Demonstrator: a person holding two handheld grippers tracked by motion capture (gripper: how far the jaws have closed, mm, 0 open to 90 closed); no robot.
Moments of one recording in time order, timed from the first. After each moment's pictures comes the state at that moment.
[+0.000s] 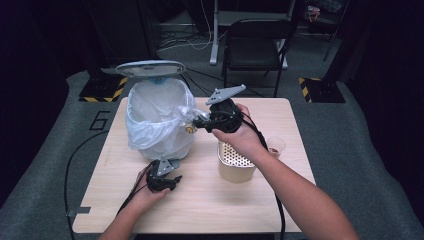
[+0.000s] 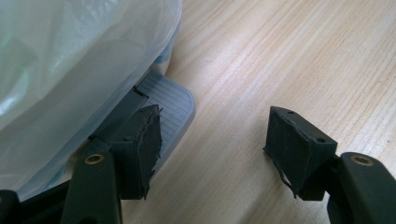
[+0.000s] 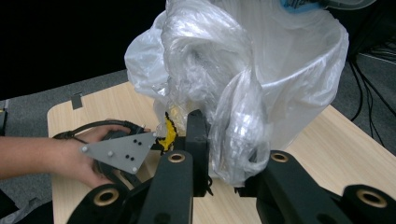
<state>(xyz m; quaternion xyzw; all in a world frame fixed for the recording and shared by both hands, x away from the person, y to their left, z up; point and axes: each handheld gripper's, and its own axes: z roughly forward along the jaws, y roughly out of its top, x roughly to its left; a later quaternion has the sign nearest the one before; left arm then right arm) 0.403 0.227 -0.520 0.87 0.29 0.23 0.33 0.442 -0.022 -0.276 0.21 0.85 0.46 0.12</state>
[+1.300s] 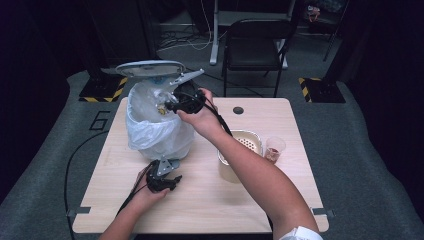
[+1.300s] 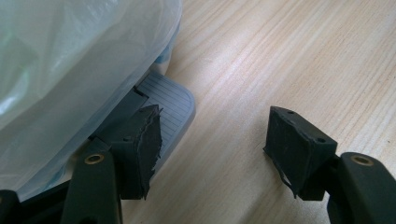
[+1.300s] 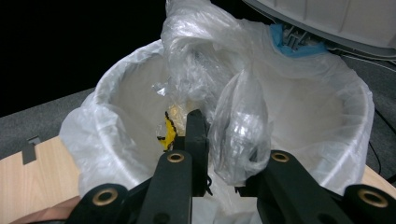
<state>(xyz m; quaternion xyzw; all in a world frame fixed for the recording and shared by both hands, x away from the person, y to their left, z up) 0.404 0.229 -0.519 0.87 0.28 0.23 0.33 0.502 0.067 -0.282 0.25 0.84 0.46 0.14</state>
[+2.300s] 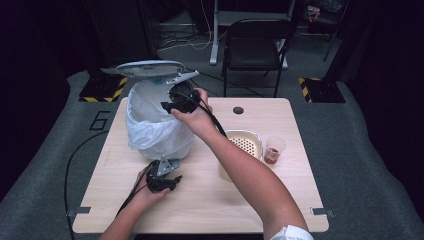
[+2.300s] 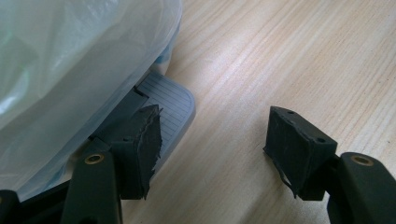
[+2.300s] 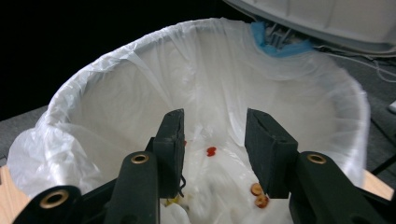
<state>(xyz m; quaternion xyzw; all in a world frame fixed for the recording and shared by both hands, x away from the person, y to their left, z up) 0.404 0.229 -0.519 0.87 0.28 0.23 0.33 0.515 0.082 -0.295 0.28 0.83 0.46 0.16</state>
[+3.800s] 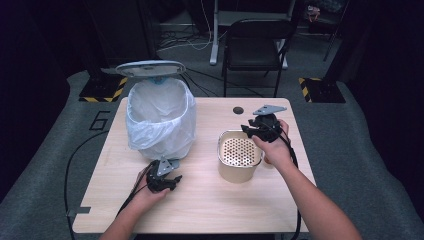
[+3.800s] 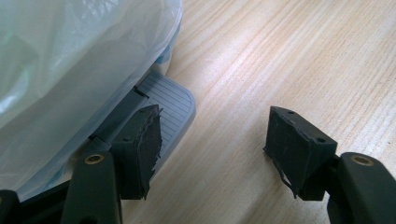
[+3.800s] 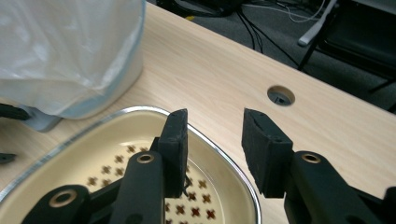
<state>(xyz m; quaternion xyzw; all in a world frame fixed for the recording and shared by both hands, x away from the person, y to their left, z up) 0.402 0.227 -0.521 0.86 0.30 0.23 0.34 0.477 -0.138 -0.368 0.39 0.80 0.40 0.23</state>
